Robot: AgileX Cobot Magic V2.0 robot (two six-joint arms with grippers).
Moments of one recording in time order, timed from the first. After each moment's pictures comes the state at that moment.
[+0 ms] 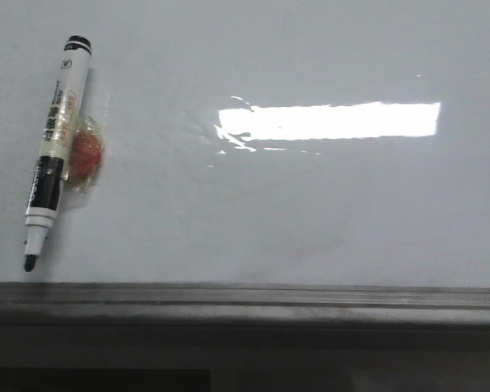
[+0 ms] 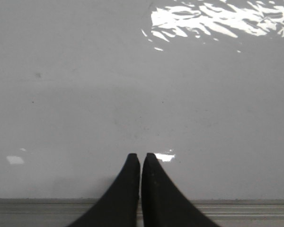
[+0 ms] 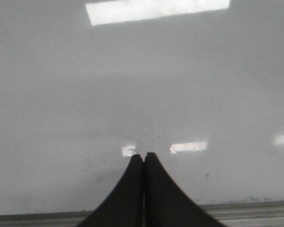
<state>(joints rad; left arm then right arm) -0.02 -0.01 0.01 -0.05 0.33 0.02 -0.04 -0.01 0.01 -0.07 0.33 0.10</state>
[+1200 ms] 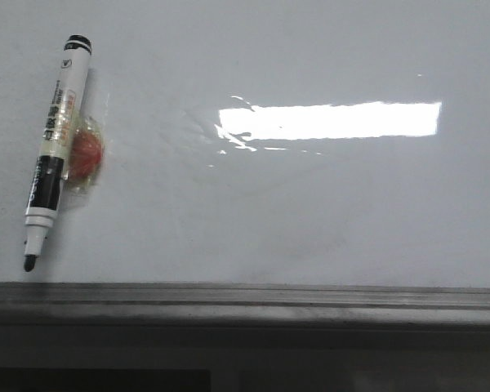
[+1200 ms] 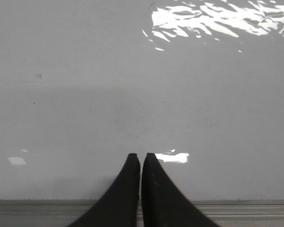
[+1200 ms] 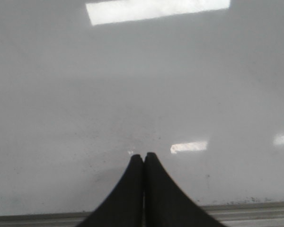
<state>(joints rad) -0.02 -0.01 0.01 -0.04 0.33 0.02 -0.04 -0.01 0.01 -0.07 0.33 0.10</state>
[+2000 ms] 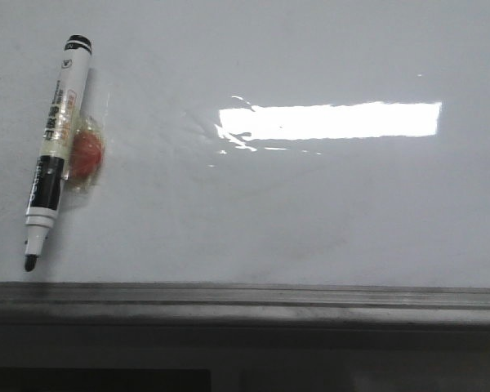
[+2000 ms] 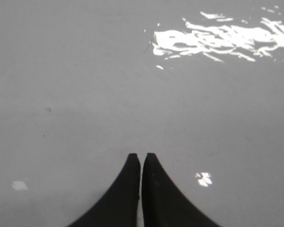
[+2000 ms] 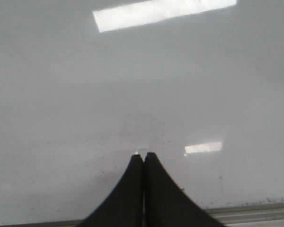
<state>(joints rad) -0.02 -0.01 0.01 -0.01 0.23 0.02 -0.04 -0.01 0.01 0.01 0.31 0.10</state>
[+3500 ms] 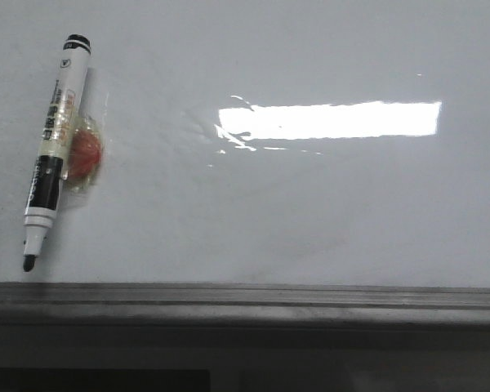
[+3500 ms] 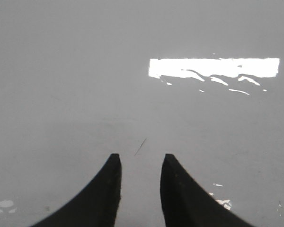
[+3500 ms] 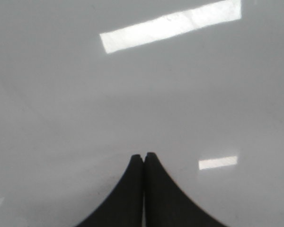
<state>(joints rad) -0.02 0.22 -0.22 -0.12 0.17 0.07 -0.04 0.19 0.01 0.06 0.04 0.11</state>
